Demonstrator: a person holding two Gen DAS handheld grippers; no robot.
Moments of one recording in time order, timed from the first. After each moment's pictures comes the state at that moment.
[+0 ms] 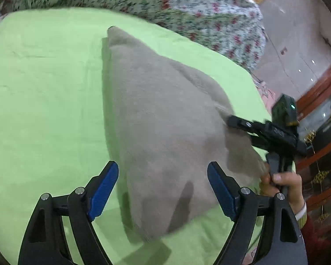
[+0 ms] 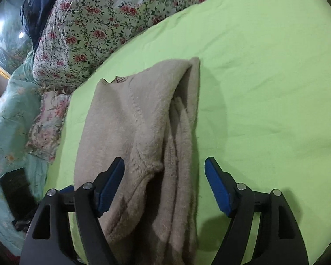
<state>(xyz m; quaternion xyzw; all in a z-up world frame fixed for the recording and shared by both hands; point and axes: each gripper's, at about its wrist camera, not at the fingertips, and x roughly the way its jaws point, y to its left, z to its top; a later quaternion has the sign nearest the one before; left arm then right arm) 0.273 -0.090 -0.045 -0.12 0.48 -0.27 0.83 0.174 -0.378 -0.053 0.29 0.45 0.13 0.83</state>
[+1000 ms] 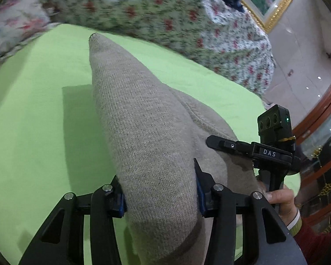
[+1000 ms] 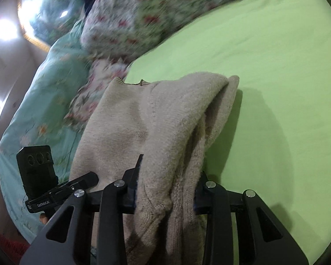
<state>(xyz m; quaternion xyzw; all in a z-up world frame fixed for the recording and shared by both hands) 0.208 0.066 -0.004 -0.14 0.42 -0.22 0.87 0.195 -0.188 -0.046 0.29 0.43 0.30 0.80</state>
